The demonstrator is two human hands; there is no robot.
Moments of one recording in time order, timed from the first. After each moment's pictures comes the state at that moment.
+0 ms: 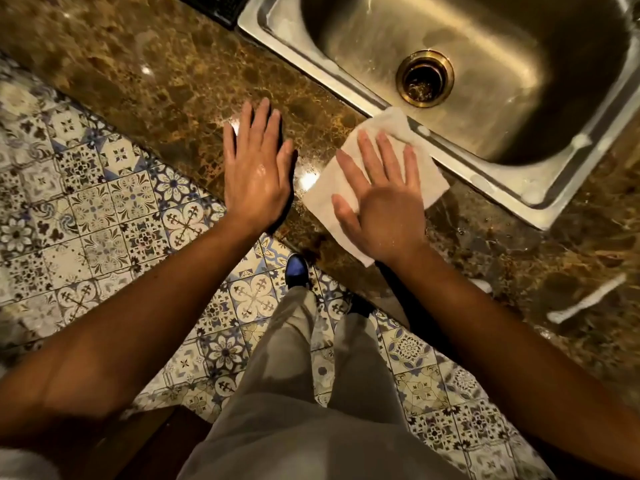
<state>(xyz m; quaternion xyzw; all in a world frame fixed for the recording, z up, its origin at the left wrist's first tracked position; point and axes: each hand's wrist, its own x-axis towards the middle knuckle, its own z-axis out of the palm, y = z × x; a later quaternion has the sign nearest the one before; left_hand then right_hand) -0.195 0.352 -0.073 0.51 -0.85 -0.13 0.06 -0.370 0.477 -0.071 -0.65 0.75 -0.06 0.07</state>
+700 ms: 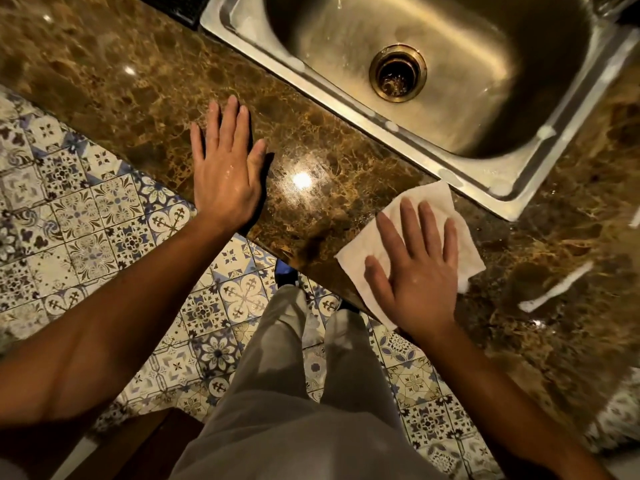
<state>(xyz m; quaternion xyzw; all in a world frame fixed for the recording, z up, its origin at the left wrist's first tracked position) -0.198 0.350 -0.072 0.52 -0.85 -0.12 0.00 -0.392 0.603 -0.064 -0.58 0.81 -0.09 0.08</state>
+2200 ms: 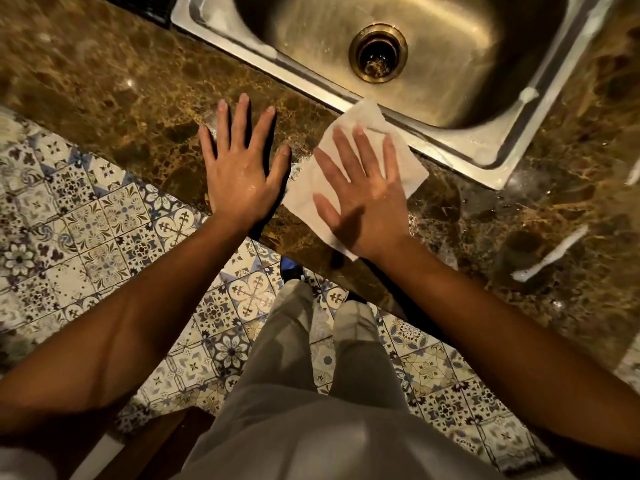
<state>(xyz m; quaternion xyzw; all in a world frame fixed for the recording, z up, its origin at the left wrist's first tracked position) -0.232 0.384 -0.072 0.50 -0.86 -0.10 0.01 -0.395 0.521 -0.073 -0.65 0.75 0.00 0.08</state>
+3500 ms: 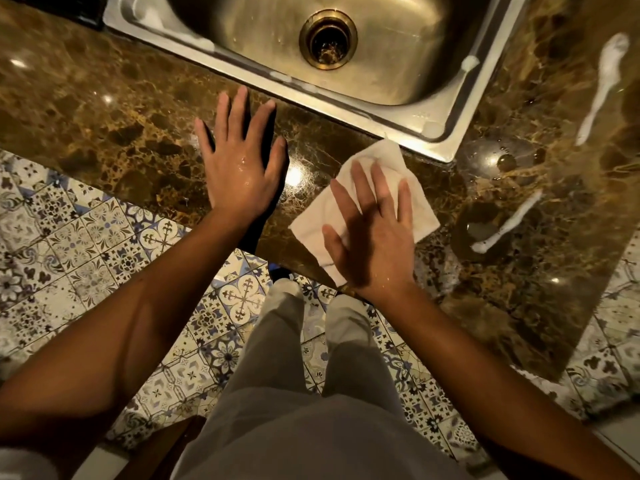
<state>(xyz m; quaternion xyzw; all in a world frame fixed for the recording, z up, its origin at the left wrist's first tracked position) -0.287 0.421 -0.076 0.46 -0.88 -0.11 0.04 -0.404 0.621 -0.066 -0.55 0.83 -0.08 0.11</state>
